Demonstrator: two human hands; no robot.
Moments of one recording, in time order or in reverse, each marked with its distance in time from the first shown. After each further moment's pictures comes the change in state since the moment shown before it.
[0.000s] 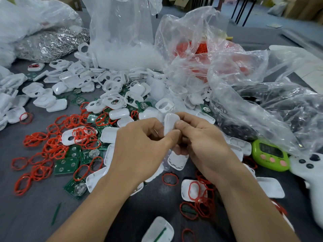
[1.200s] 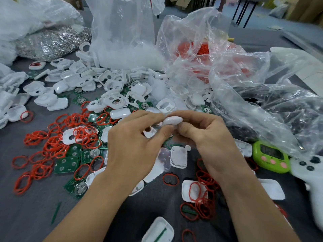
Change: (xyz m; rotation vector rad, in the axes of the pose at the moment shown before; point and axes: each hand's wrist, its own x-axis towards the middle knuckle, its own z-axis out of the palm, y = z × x) left_hand 0.006 -0.010 -0.004 0.079 0.194 0.315; right_hand -0.001 -0.006 -0.008 -0.083 0.016 -0.204
